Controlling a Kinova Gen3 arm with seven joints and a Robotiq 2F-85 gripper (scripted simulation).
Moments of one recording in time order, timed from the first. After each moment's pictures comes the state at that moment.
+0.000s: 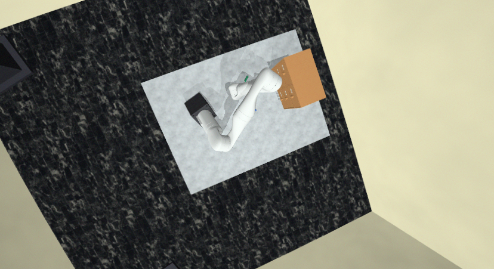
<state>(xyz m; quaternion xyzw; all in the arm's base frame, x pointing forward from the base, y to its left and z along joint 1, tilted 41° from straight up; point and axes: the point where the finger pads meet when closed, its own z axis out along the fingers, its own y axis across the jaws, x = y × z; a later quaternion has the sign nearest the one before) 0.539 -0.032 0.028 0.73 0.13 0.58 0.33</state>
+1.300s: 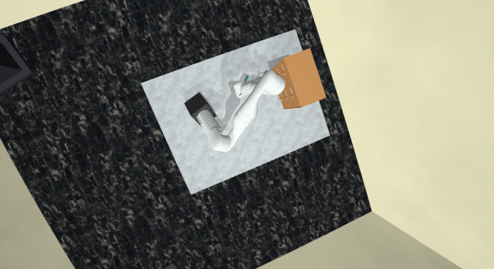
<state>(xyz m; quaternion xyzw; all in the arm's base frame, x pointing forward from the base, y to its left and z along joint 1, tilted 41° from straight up) 0.570 -0.035 0.034 0.73 0.13 0.58 0.33</state>
